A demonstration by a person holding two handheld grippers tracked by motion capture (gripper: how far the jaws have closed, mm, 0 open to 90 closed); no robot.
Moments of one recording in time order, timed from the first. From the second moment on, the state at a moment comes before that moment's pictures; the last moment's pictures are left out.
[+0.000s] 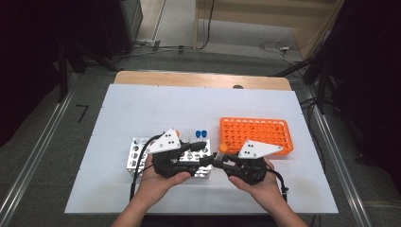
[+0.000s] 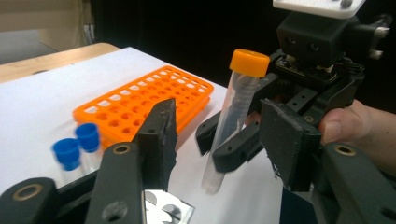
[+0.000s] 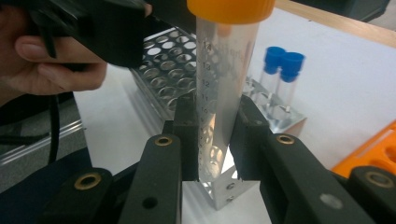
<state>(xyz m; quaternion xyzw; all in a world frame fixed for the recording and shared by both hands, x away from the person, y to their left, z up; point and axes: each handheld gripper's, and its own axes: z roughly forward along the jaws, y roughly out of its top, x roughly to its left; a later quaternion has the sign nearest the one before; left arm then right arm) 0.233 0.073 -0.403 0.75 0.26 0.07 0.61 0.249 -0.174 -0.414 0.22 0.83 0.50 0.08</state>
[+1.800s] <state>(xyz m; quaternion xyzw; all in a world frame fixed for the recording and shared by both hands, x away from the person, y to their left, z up) 0.247 0.123 -0.396 0.71 0.32 0.14 0.61 0.258 -0.228 -0.425 0.26 0.82 0.50 0.11</state>
